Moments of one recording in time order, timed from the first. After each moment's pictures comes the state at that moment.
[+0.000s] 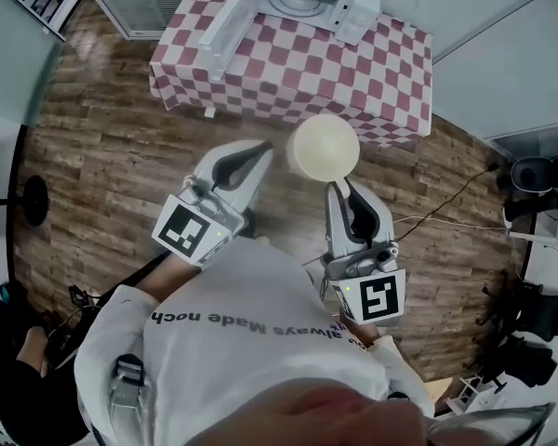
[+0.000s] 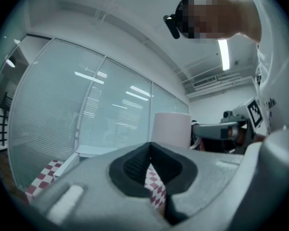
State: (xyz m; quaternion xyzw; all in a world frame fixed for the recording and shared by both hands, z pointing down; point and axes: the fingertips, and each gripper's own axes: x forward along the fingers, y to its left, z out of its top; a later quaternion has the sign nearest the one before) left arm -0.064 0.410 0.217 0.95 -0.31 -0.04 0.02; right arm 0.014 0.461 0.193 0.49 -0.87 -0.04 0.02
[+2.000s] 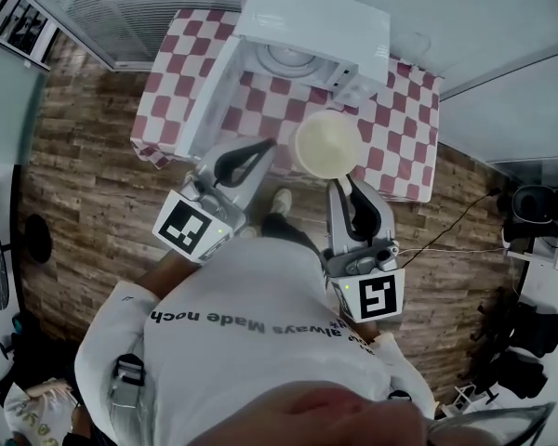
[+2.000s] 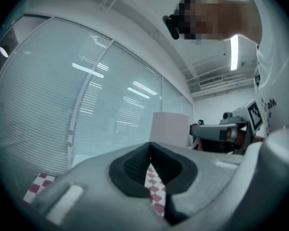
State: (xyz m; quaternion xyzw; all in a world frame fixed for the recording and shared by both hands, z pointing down) left arm -0.027 0.047 0.221 0.96 -0.29 -0.04 0.03; right arm 0.046 0.098 0.194 0.50 -0.86 -0.04 0.01
